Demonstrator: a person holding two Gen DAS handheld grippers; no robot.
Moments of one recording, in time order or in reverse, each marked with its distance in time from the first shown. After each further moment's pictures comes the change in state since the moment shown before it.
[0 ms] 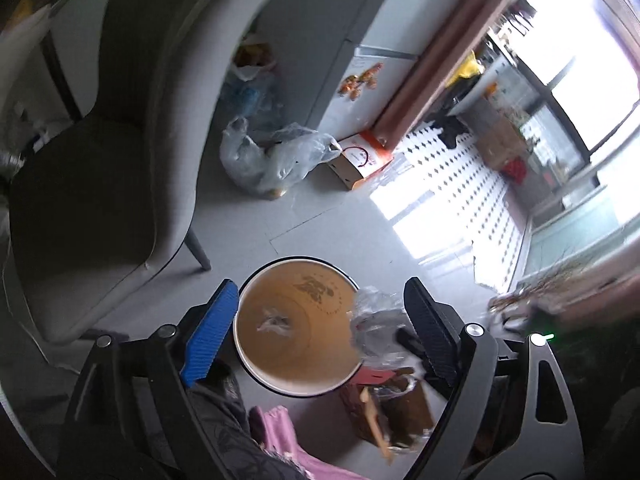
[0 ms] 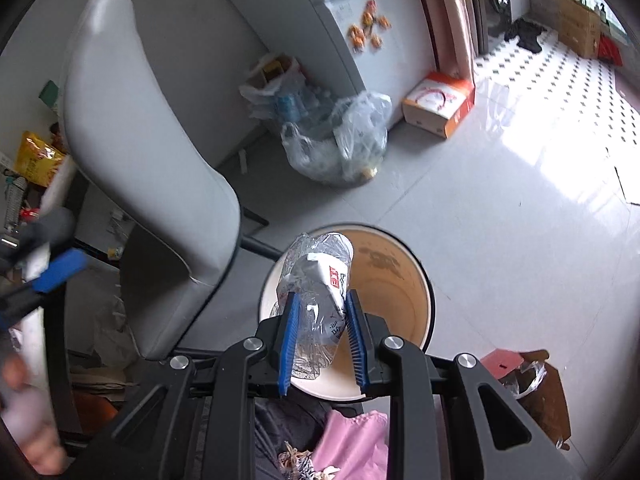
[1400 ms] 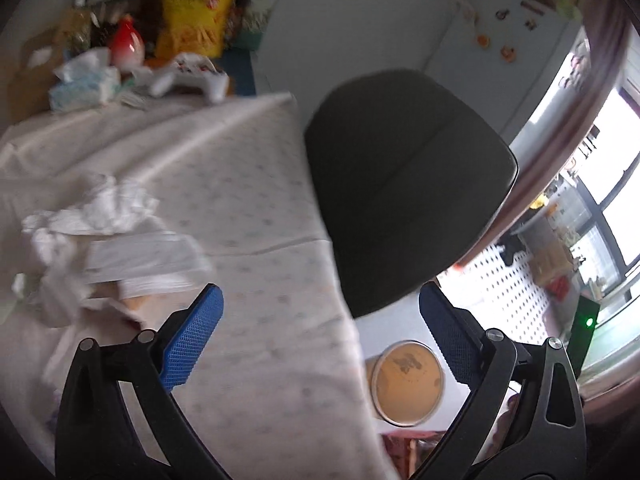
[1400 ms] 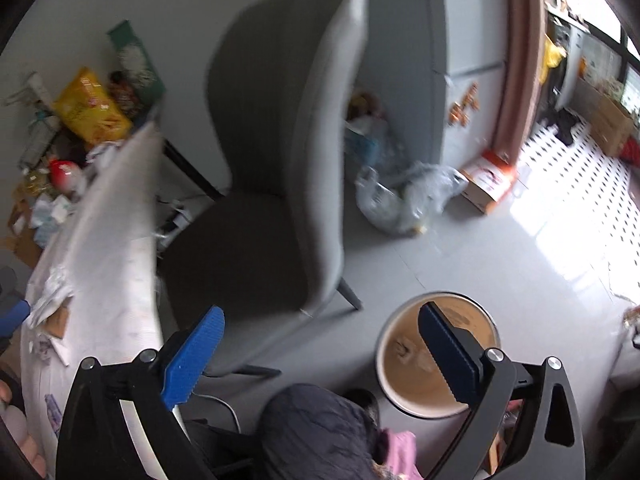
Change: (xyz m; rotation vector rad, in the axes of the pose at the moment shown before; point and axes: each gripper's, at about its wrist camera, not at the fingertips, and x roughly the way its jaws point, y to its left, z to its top) left arm -0.253 0.209 0.004 -0.216 -0.346 0.224; right arm -0.092 0.275 0.022 -0.288 -0.135 -0.012
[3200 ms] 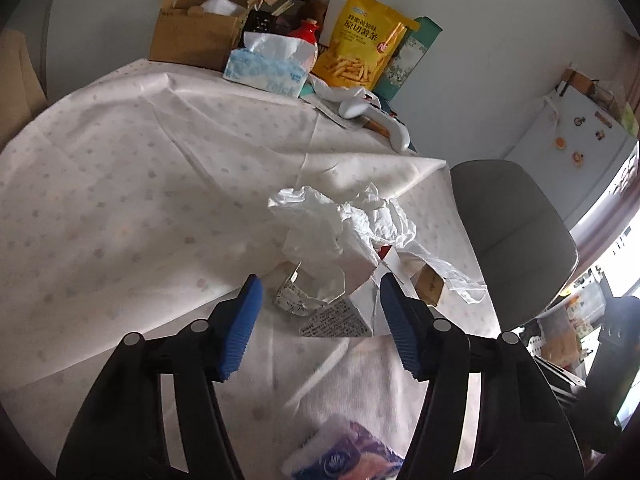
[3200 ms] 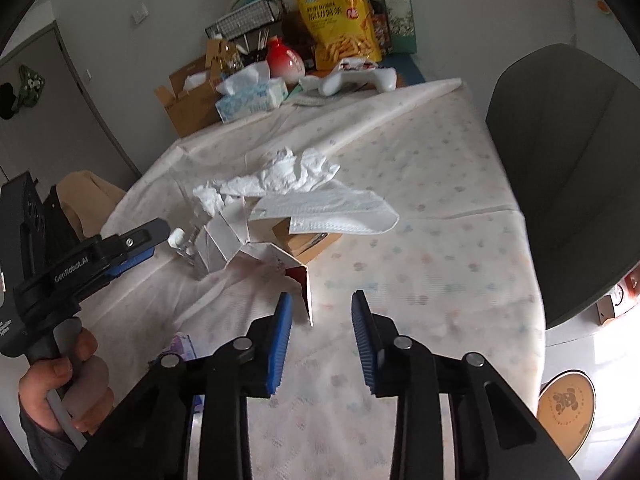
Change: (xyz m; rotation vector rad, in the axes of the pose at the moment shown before) left arm -0.061 0.231 -0.038 -0.277 -0.135 0.105; right arm 0.005 0.295 -0.077 -0.474 0.095 0.376
